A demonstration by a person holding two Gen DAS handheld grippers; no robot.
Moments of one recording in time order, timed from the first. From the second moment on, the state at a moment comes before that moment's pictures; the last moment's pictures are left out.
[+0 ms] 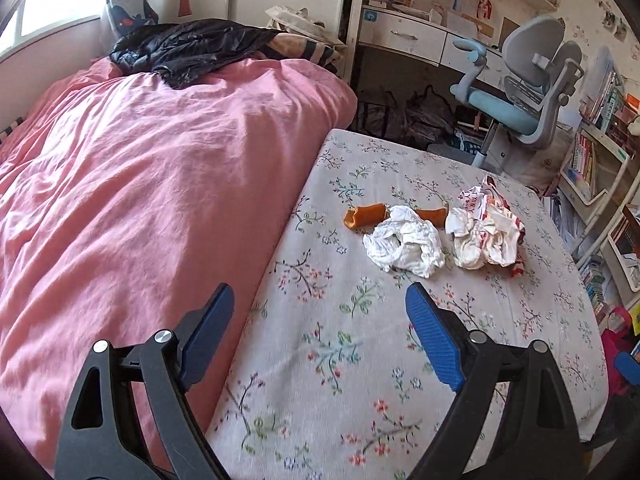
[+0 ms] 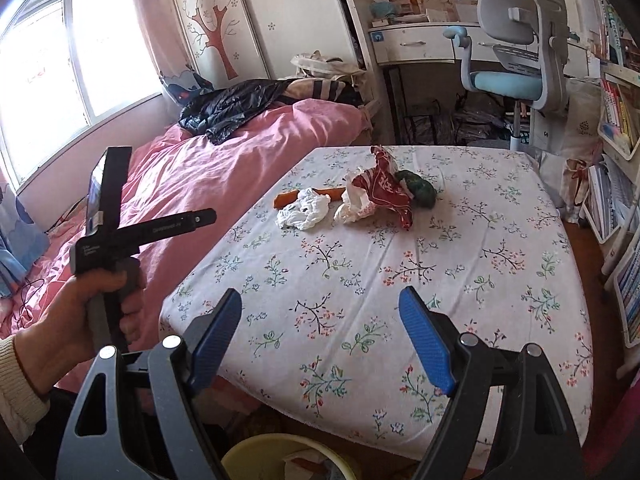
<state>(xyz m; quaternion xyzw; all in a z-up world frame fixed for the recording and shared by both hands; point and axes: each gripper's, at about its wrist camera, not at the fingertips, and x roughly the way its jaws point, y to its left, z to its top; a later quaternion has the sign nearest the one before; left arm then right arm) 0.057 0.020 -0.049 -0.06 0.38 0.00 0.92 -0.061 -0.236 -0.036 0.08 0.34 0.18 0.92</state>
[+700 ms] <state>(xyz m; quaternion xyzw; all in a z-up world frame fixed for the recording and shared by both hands) 0.203 -0.024 -0.091 0.09 0.39 -0.07 0.91 0.089 -0.223 -0.085 -0.03 0.39 0.10 0.92</state>
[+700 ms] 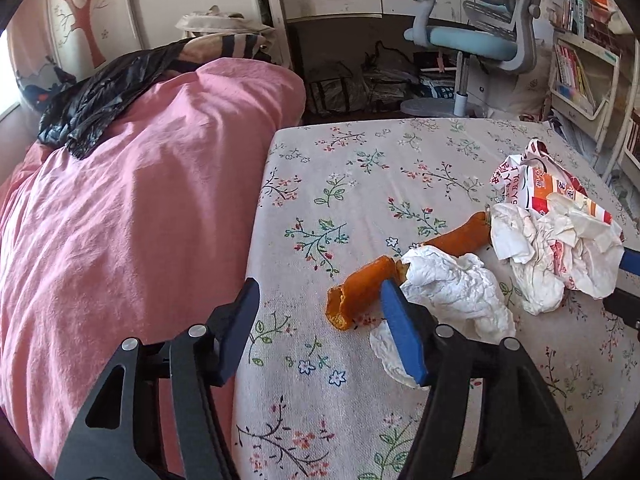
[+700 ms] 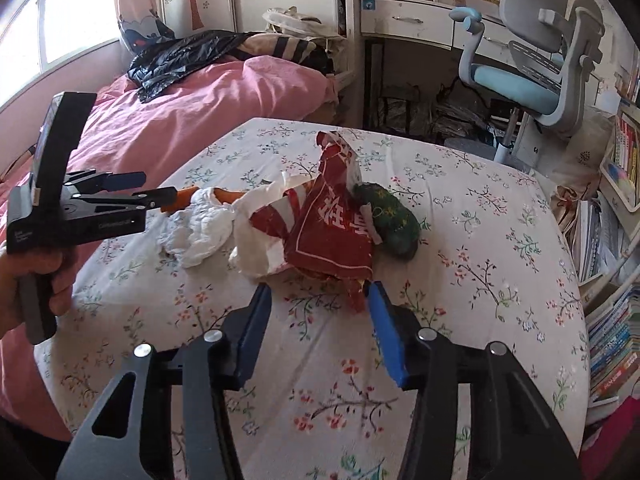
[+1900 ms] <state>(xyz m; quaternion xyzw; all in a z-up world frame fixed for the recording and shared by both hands) 0.099 -0.008 -0.039 -0.04 0.39 -0.12 0.91 -0.012 -0.309 0.000 0.21 0.26 0.16 0.93</state>
